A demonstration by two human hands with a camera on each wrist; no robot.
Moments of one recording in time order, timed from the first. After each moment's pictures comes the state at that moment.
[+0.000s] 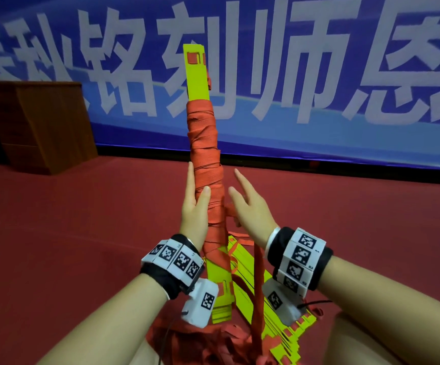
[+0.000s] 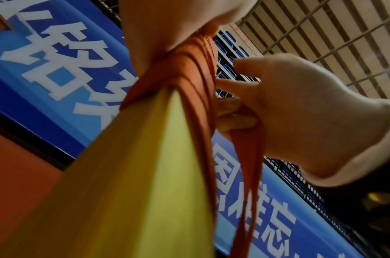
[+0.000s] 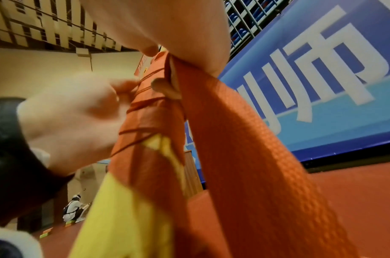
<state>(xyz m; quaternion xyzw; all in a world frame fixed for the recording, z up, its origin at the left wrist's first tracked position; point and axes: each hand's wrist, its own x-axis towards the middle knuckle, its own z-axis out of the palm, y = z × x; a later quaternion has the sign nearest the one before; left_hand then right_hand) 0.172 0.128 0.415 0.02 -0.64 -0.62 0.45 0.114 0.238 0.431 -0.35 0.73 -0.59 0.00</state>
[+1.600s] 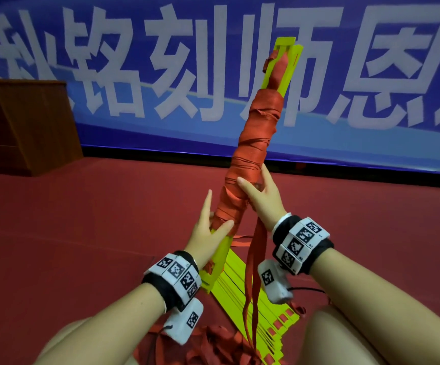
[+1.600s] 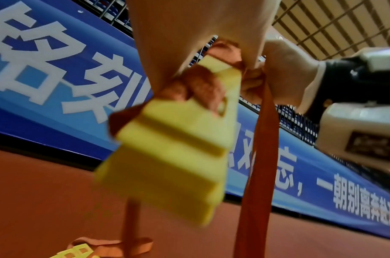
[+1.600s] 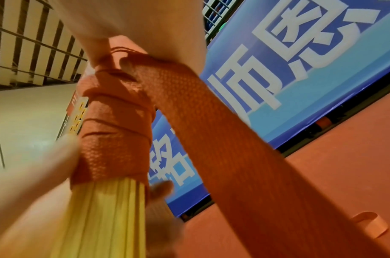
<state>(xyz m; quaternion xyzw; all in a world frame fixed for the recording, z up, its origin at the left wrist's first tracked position) 0.164 0.163 0.382 0.06 -0.77 -0.58 0.25 0.071 0.274 0.446 -0.32 0.60 -0.73 -0.01</state>
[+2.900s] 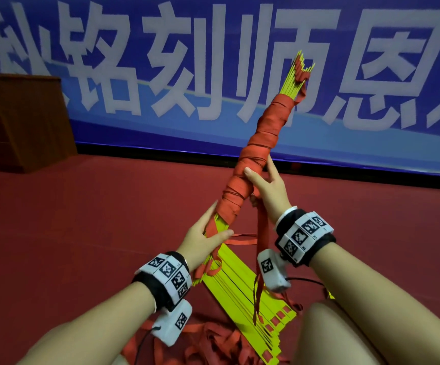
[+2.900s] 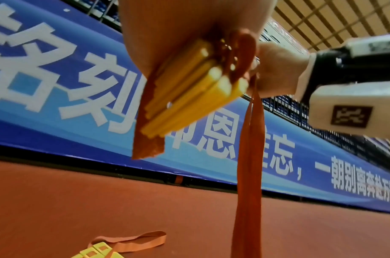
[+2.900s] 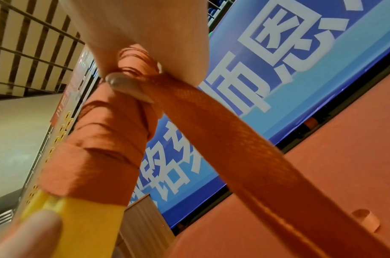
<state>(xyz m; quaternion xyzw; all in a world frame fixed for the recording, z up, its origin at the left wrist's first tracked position) 0.171 0.141 0.364 0.03 -0.77 -0.59 0.23 0.056 0.274 0.448 -0.27 0.60 -0.75 0.00</state>
